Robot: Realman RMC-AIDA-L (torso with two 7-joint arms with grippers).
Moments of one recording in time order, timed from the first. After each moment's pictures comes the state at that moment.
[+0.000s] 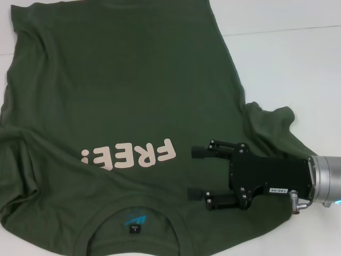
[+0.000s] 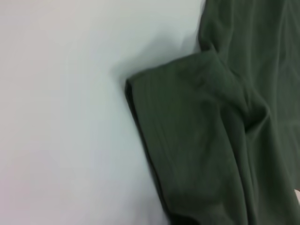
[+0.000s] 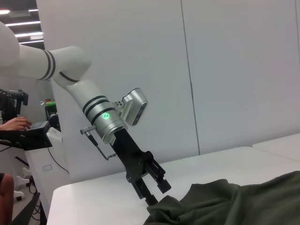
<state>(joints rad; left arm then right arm) -0.45 -1.97 -2.74 -0.90 -0.54 1.65 -2.63 0.37 2.09 -0.98 -0.52 -1.68 -1.65 1.01</state>
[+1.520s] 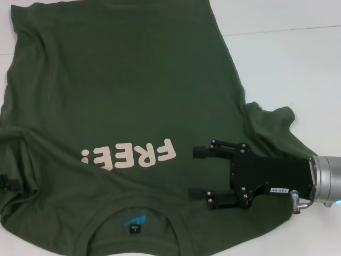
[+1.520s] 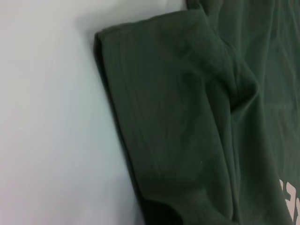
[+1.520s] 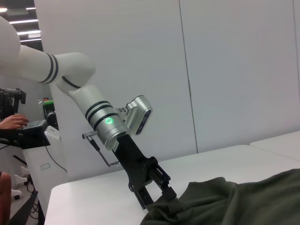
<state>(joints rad) -0.48 -1.97 -2.75 -0.79 -0.55 1.62 -2.64 0.37 2.08 -0.98 -0.52 -1.68 -1.65 1.01</state>
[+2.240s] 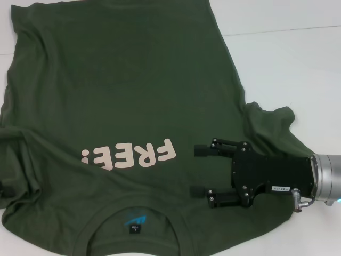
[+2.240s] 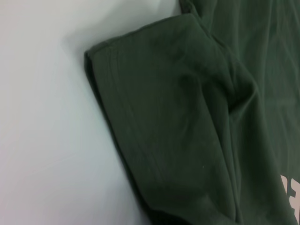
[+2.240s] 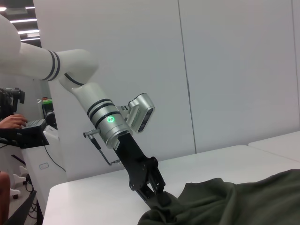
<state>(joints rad) -0.50 -1.97 -2.71 -0.80 -0.54 1.62 -2.65 0.37 2.08 -0.98 -0.52 -1.67 -1.65 1.01</state>
